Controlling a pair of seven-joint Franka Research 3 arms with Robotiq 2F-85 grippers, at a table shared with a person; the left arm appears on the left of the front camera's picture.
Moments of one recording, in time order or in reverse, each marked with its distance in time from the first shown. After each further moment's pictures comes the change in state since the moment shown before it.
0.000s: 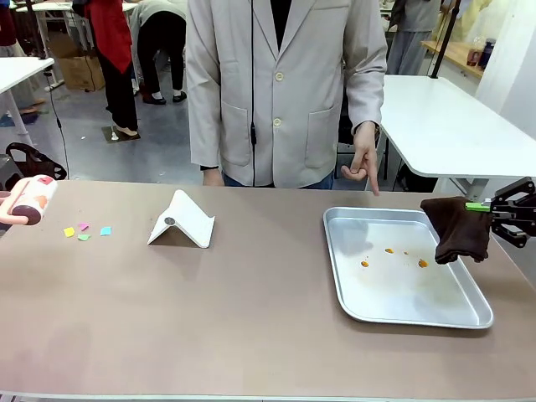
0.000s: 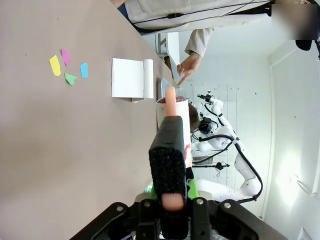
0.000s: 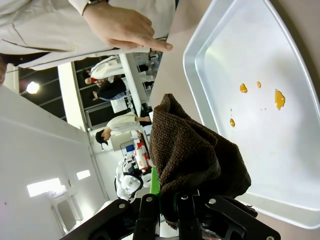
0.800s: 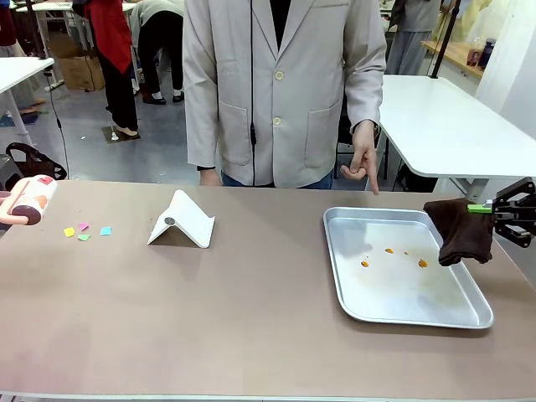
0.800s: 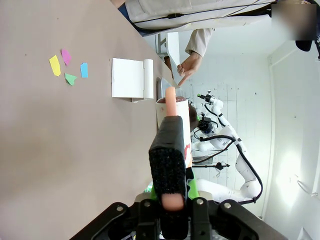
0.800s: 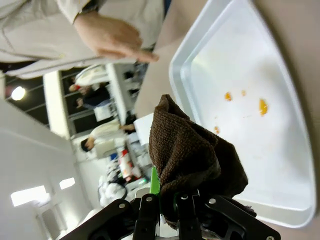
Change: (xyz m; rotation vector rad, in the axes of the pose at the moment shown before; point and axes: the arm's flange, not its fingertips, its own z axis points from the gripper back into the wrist) left arm 0.000 0.000 0.000 0.000 0.000 0.000; right arm 0.002 0.011 0.007 -0.119 -0.065 0.036
